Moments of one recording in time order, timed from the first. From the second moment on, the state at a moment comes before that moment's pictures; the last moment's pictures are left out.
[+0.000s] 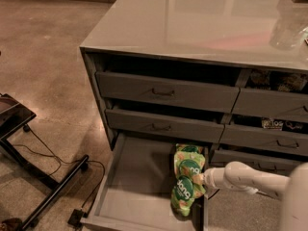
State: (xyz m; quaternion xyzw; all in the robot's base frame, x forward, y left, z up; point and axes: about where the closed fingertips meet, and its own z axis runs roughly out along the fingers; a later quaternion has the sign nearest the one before) arm 0.561 -0.204 0.280 -0.10 0.95 0.22 0.21
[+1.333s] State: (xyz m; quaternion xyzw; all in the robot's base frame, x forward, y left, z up) arm 0.469 -0.201 0.455 -0.19 0.89 0.34 0.25
